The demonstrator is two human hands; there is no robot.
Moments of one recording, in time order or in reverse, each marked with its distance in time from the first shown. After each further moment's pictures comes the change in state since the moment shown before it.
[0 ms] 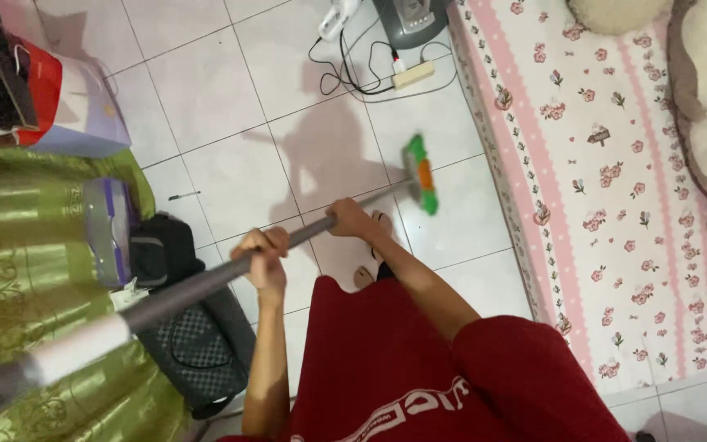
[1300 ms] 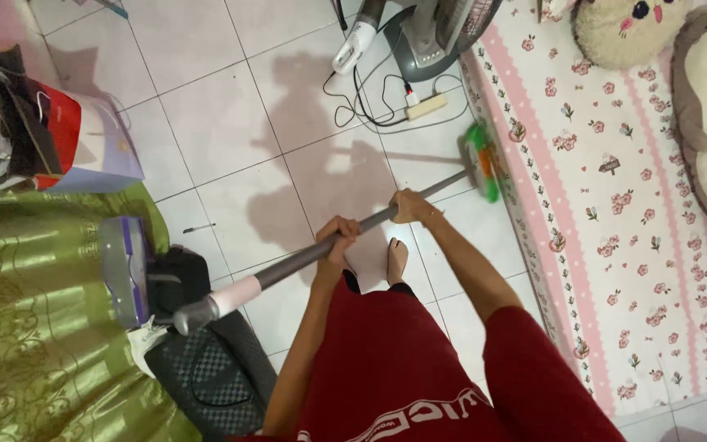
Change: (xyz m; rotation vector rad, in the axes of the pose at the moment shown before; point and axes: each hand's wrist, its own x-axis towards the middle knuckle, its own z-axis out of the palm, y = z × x) left_hand 0.087 -0.105 -0.010 -0.018 -0.255 -0.375; right_hand 0.082 0.041 -0.134 -0.252 -0.273 0.417
